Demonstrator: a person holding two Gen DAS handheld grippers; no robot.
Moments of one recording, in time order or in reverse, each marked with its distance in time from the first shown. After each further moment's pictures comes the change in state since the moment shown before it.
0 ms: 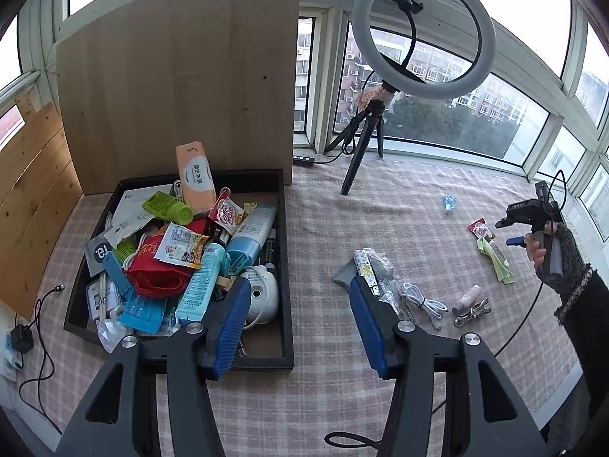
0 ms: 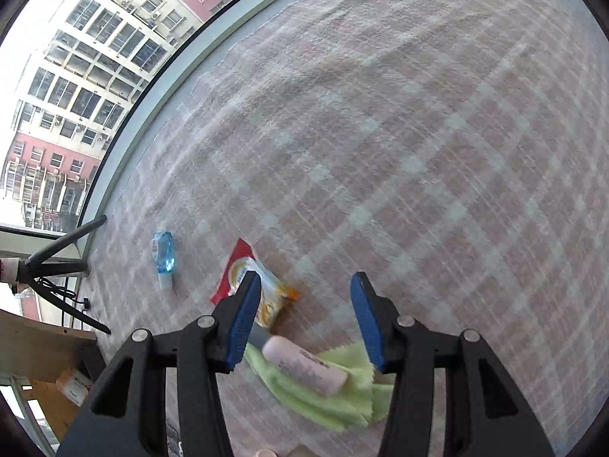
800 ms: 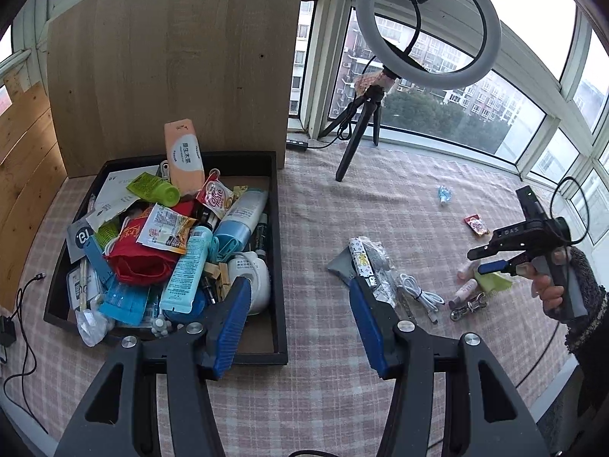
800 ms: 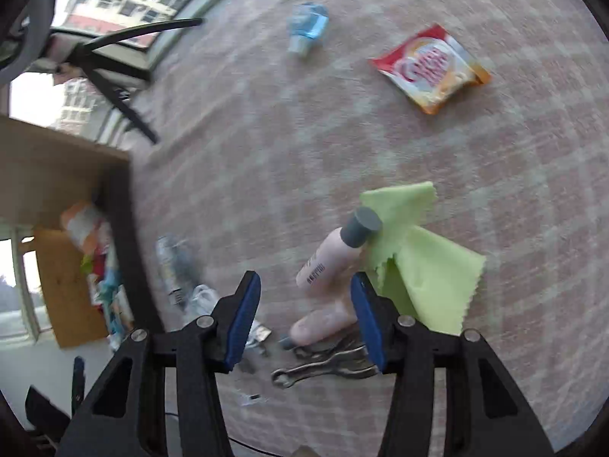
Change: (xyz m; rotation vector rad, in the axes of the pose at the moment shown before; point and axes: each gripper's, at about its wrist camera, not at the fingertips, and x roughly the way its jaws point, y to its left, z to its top) left arm 0.017 0.011 -0.008 -0.031 0.039 -0.061; right arm -0.029 0.087 -0.091 -0.335 0.268 0.156
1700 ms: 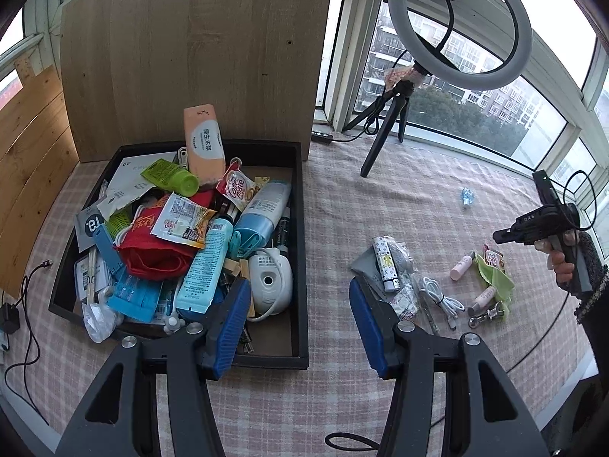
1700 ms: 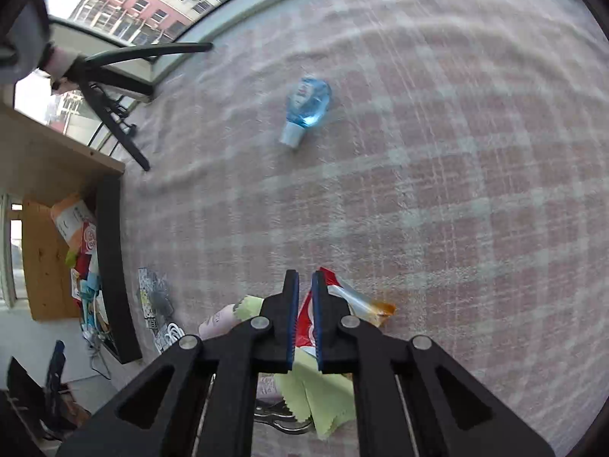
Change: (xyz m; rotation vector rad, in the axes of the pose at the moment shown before) left arm 0.016 0.011 0.007 -0.041 0.036 0.054; right arm -0.036 -0.036 0.048 -0.181 -0.023 -0.069
